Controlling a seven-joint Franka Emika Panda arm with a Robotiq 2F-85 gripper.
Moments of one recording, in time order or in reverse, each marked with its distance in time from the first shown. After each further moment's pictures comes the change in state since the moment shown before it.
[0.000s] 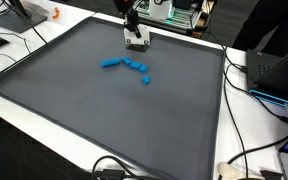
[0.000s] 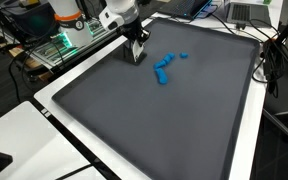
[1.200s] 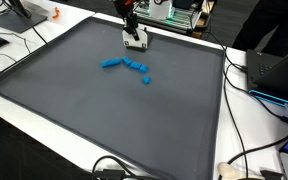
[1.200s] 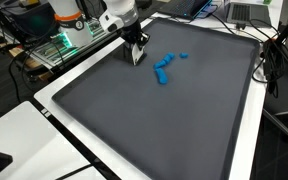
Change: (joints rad) arm 0.003 0.019 0.014 -0.024 0.000 0.096 0.002
